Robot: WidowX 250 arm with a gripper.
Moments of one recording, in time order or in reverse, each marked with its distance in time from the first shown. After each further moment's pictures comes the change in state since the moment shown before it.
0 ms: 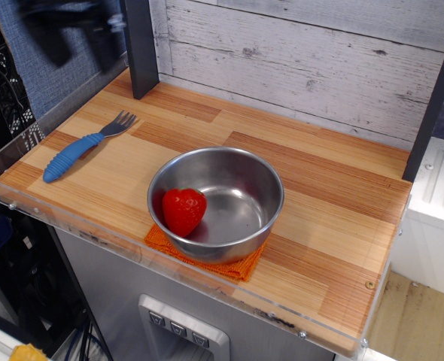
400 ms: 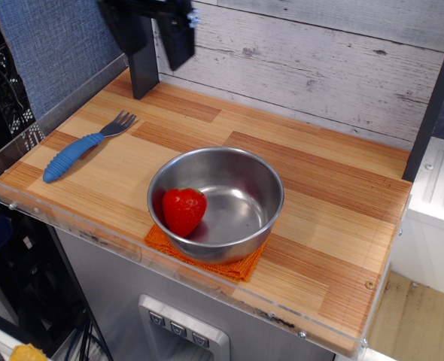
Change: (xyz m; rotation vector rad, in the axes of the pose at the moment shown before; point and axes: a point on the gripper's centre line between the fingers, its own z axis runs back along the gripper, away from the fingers) arm 0.021 -0.046 -0.001 0.015 0.012 -0.104
